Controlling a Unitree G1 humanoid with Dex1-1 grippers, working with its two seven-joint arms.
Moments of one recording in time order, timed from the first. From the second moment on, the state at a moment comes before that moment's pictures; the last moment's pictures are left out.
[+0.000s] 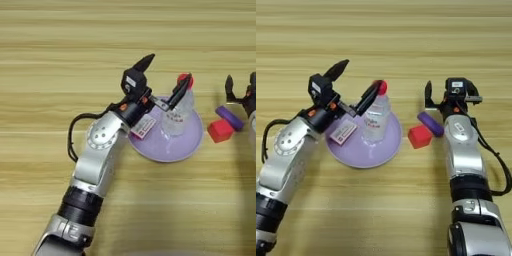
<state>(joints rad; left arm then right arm) -0.29 -0.03 -0.23 0.06 -0.23 -0.12 -0.45 -0.41 -0.23 -0.19 0.44 0.01 -0.03 -0.02</state>
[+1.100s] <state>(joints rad) -0.27 -0.05 -0.34 0.25 -0.13 -0.17 -0.51 -0.41 -0.20 -0.18 0.40 0.03 -0.03 -0.02</state>
